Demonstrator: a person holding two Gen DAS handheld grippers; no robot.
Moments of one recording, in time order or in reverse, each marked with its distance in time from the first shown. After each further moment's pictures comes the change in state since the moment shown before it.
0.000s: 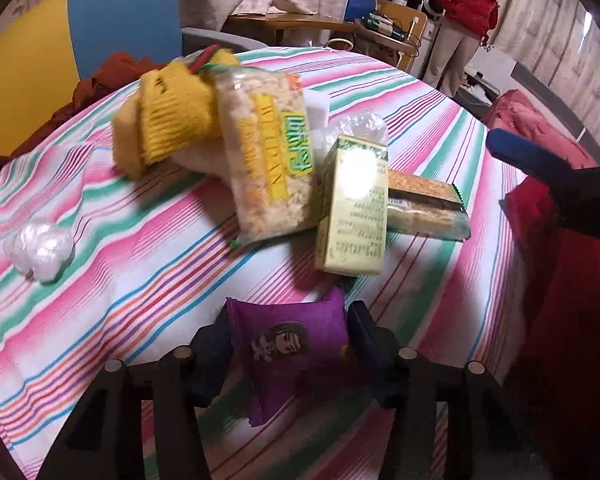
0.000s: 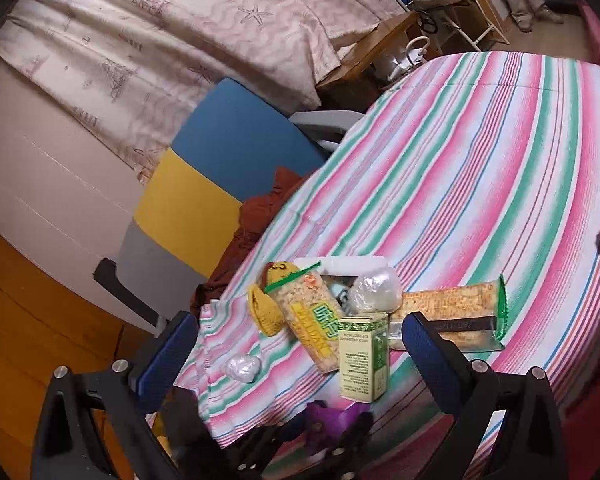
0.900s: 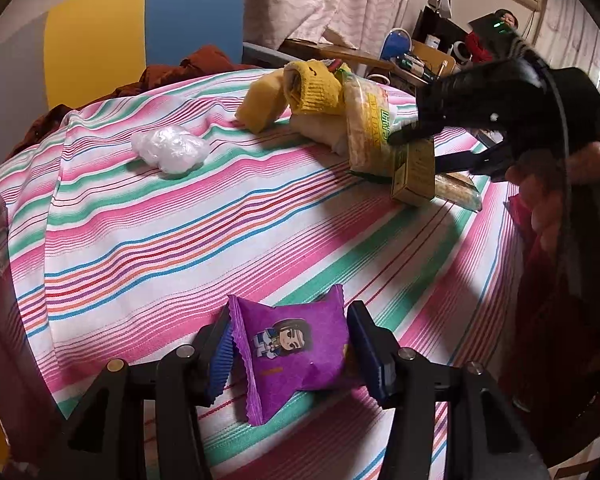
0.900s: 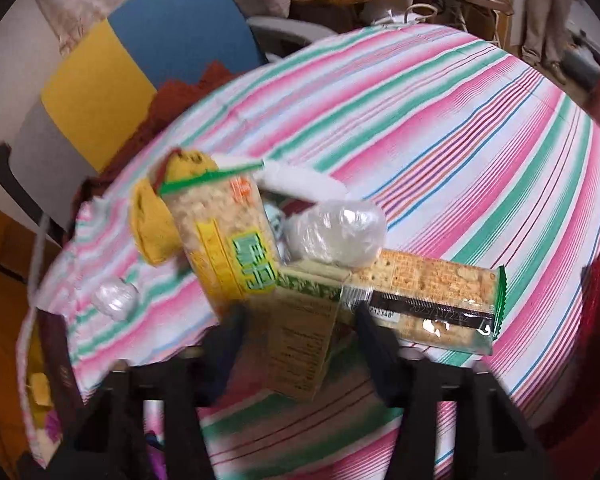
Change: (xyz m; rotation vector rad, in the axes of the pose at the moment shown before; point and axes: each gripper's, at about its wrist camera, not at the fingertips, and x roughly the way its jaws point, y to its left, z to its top) left arm -0.056 0.056 -0.078 -0.127 -0.125 0.036; right arm 0.095 0.016 -0.019 -0.255 0.320 -0.432
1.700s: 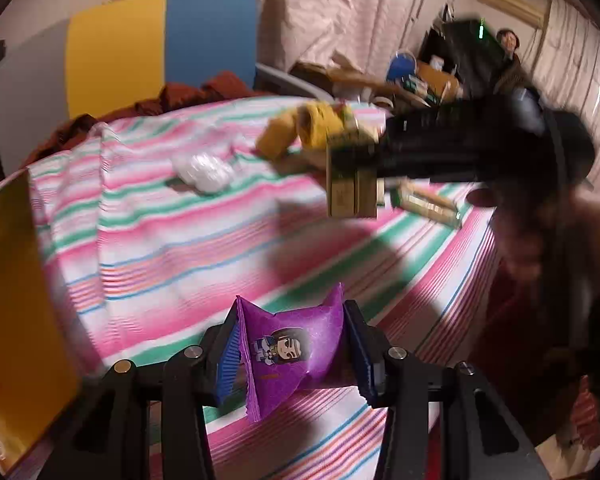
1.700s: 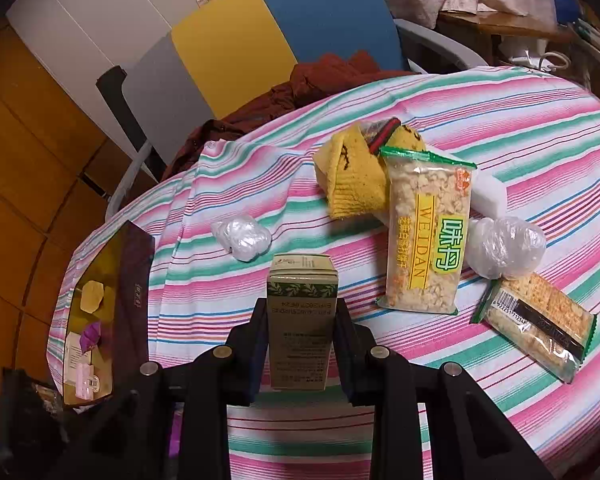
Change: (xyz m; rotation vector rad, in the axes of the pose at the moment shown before) left arm -0.069 0.009 -0.012 -0.041 -0.089 0.020; right arm -0.024 0.060 -0.025 -0.324 -0.010 0.324
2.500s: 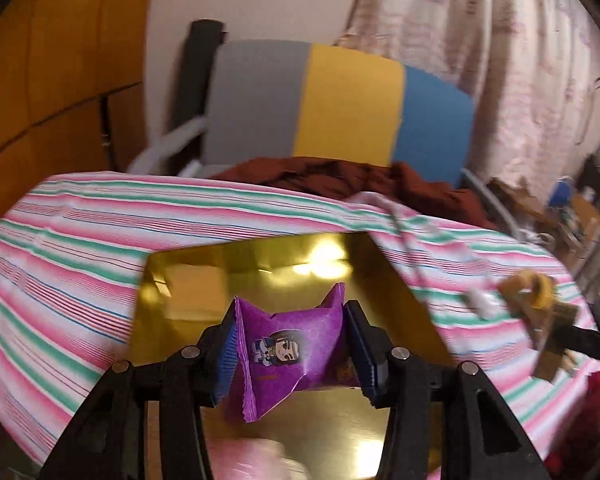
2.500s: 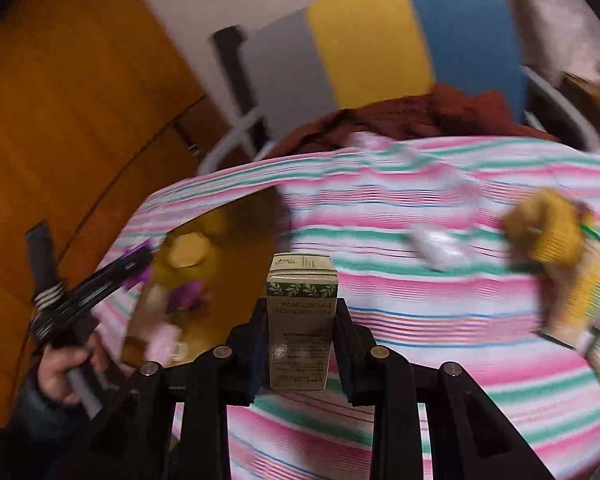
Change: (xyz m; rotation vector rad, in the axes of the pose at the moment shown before) left arm -0.141 0.226 -0.003 -0.419 -0.206 0.501; right arm 0.000 0.173 -0.027 -0.311 0.031 0.239
